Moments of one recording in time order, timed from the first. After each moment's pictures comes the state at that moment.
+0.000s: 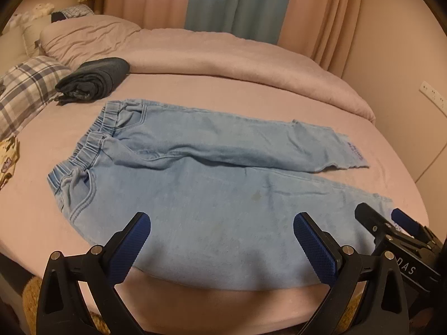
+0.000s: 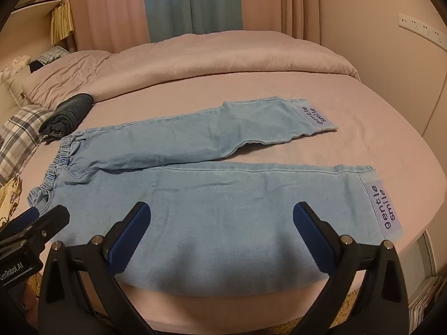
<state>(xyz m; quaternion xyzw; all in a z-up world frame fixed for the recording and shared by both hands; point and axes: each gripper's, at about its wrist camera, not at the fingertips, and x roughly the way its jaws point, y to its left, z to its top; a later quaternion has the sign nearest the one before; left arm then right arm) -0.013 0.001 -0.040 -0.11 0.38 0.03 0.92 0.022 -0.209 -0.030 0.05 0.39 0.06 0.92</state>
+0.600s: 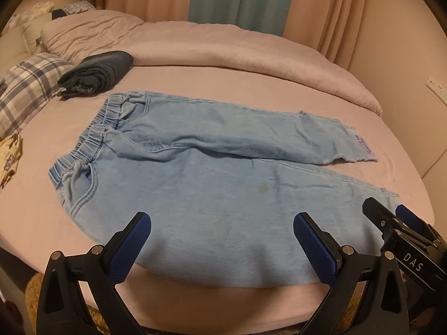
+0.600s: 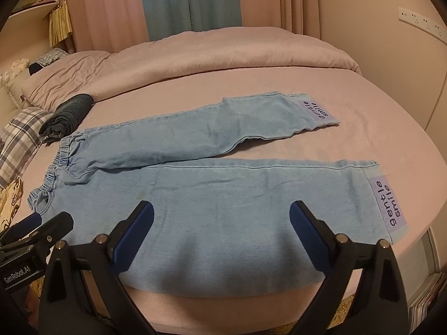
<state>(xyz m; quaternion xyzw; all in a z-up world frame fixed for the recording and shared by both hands) -0.007 -0.001 -0.041 -0.10 0.41 0.04 0.91 0.024 -0.211 -0.035 0.06 0.39 0.06 0.92</state>
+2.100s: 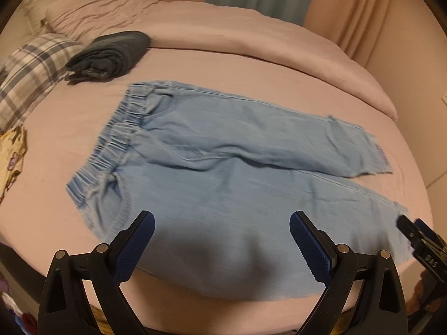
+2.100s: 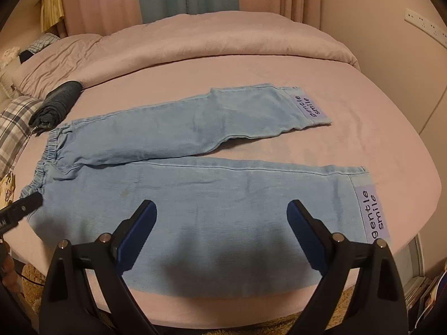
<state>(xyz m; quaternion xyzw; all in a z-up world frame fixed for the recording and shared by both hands) 0.027 0.062 -0.032 -0.12 0.46 0.06 0.88 0.051 -0.230 -0.024 0.04 0.45 0.04 0.89</state>
